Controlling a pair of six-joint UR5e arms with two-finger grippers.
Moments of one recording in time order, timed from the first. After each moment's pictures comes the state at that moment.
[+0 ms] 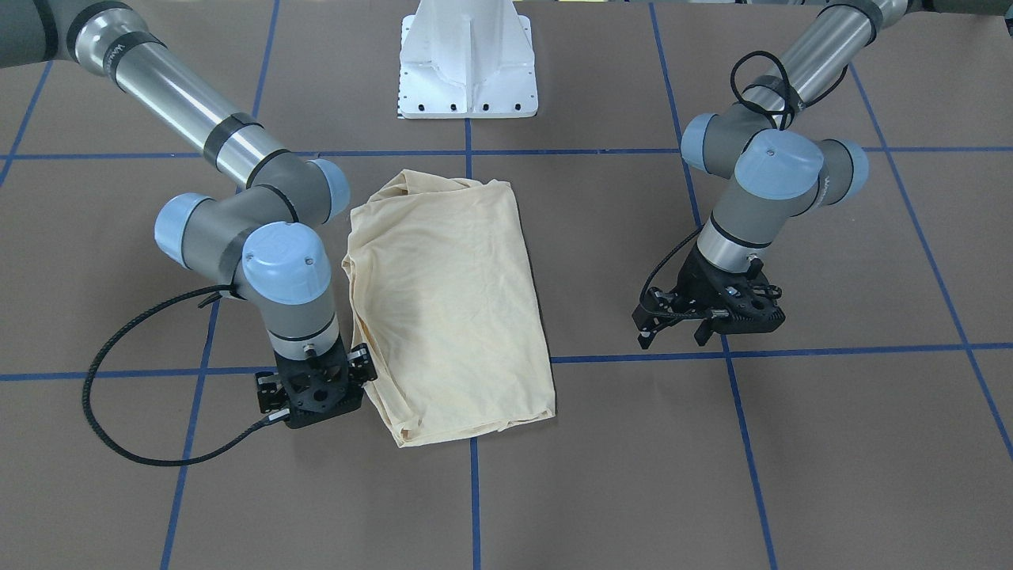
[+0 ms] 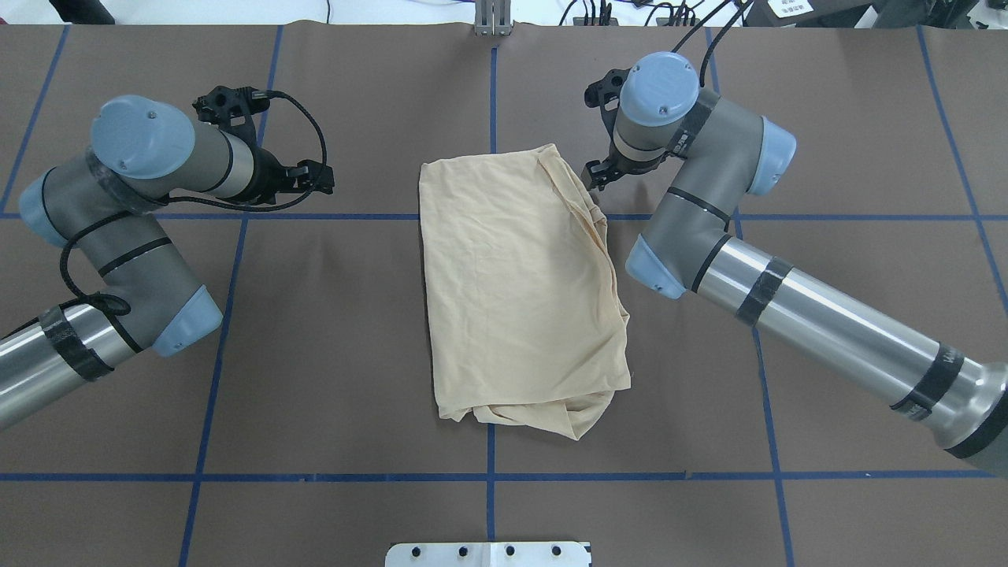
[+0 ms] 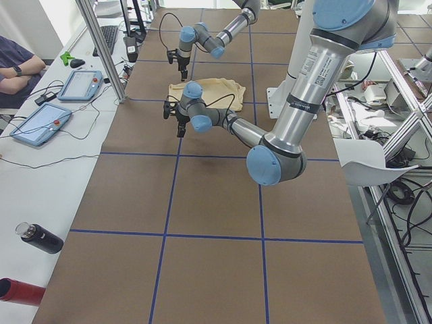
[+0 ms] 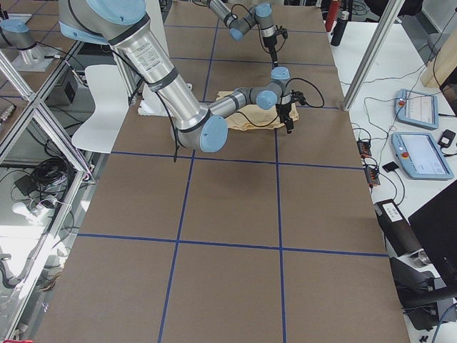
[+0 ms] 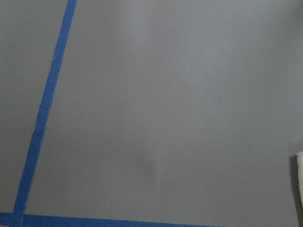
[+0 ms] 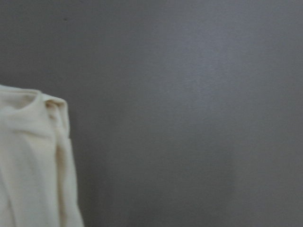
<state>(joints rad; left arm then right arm) -0.79 -2.03 -1.49 -2.18 -1.87 -1.22 0.78 -0.82 1.18 -1.27 1.81 0.62</state>
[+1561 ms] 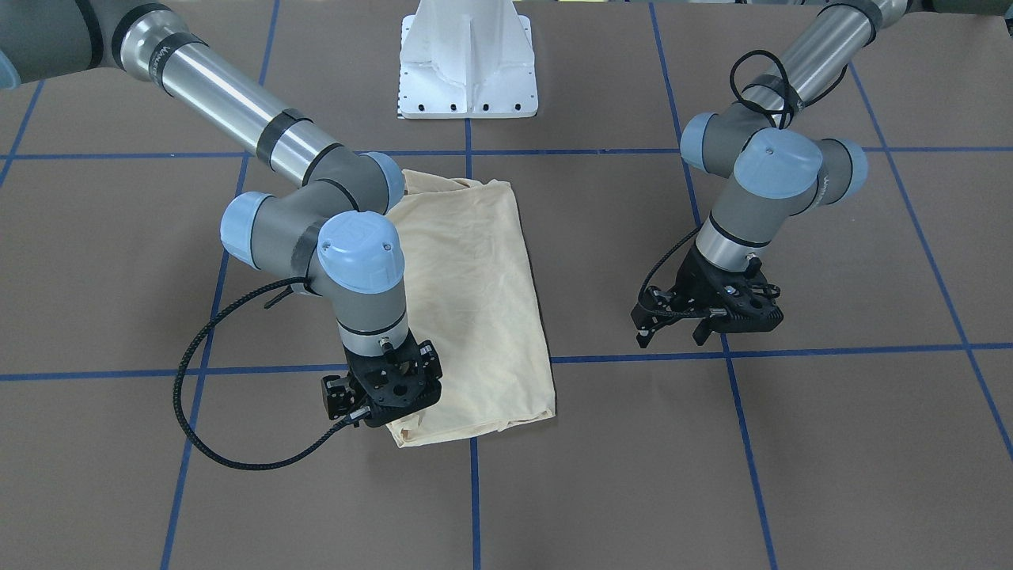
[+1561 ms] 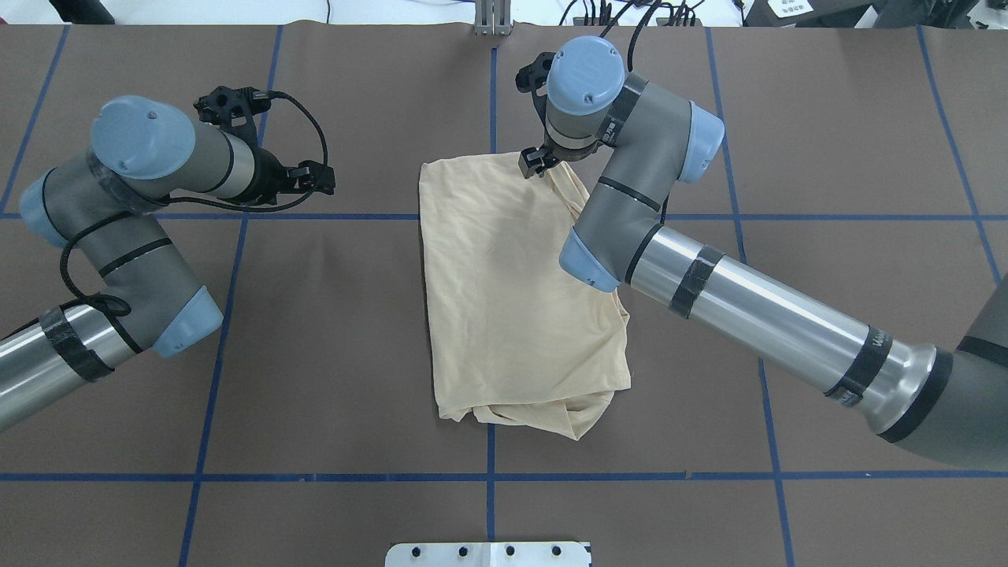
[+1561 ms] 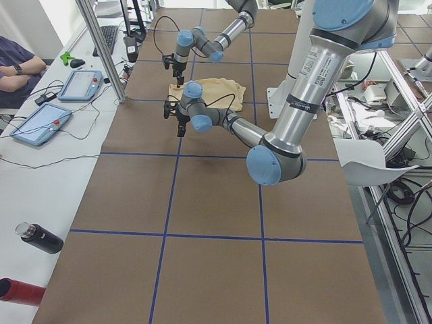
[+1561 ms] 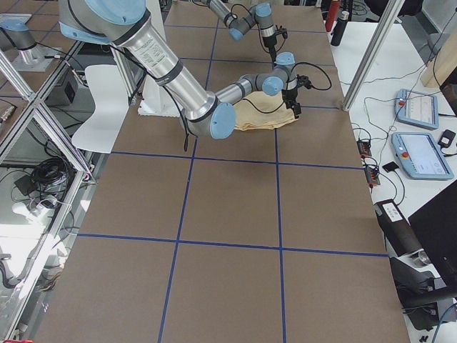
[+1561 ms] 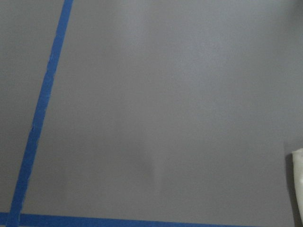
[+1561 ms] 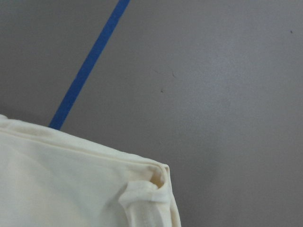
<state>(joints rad) -0.78 -2.03 -1.49 -2.18 -1.87 -1.22 0.71 -0.66 1.07 -1.24 1.75 0.65</state>
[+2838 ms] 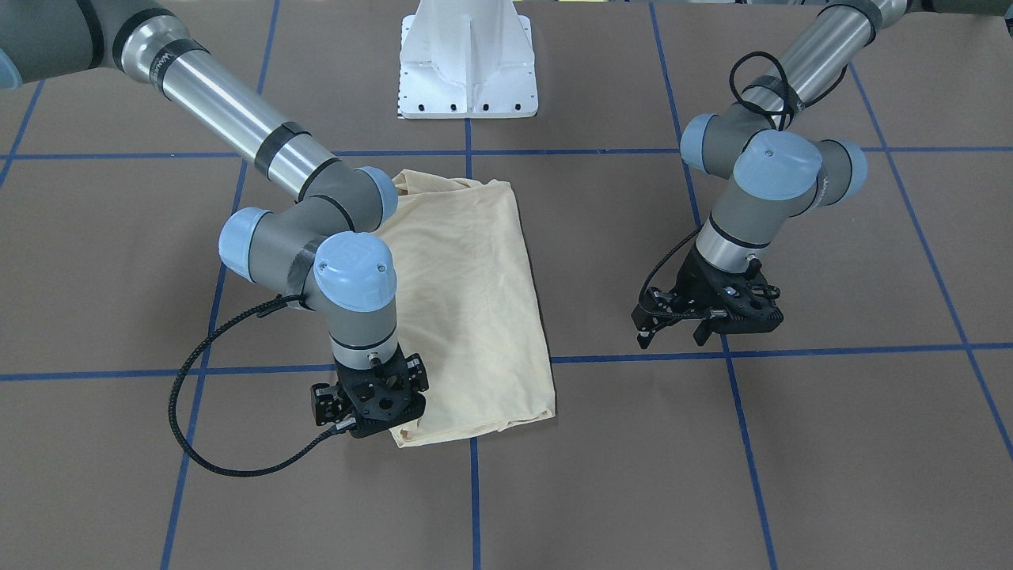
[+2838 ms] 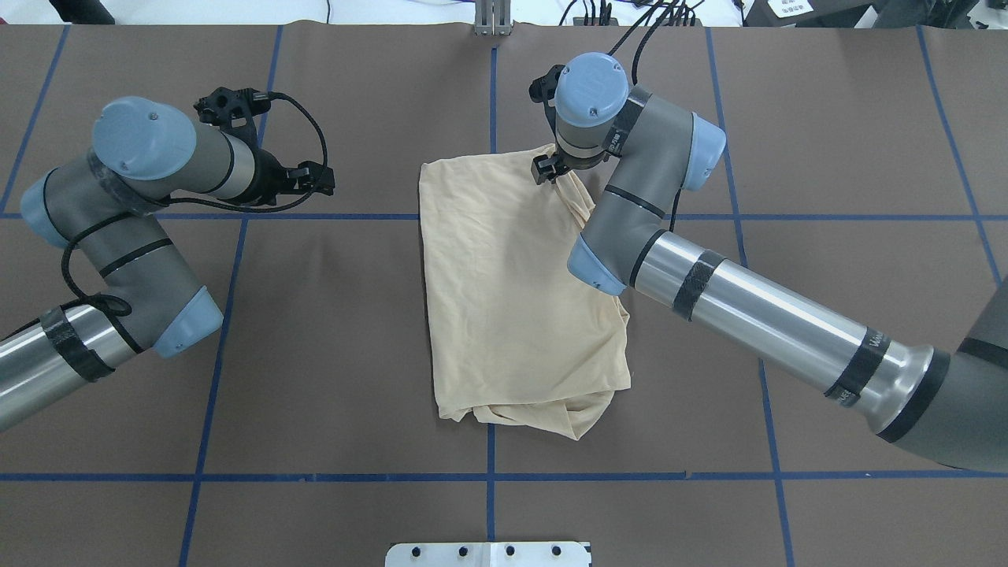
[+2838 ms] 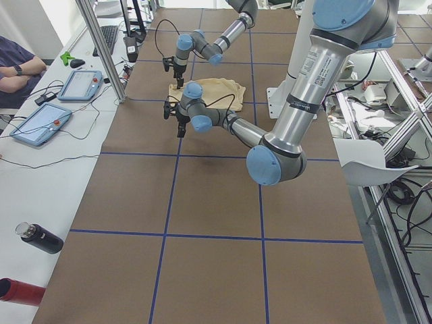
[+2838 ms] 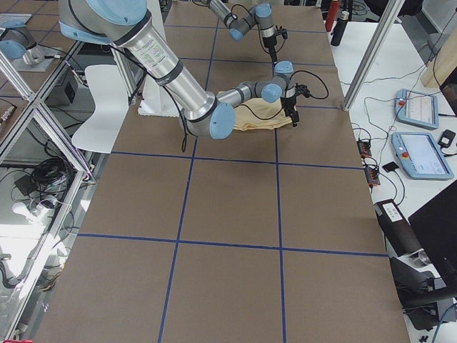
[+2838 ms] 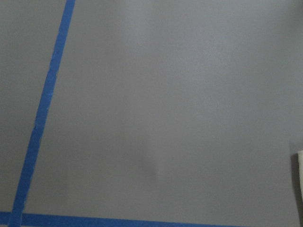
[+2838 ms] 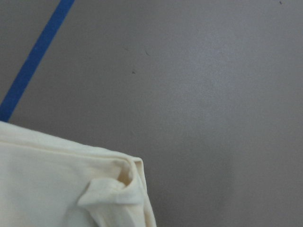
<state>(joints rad) -0.78 -2.03 -1.49 -2.18 -1.87 -1.22 0.72 -0.66 1.01 -1.21 1.74 0.68</state>
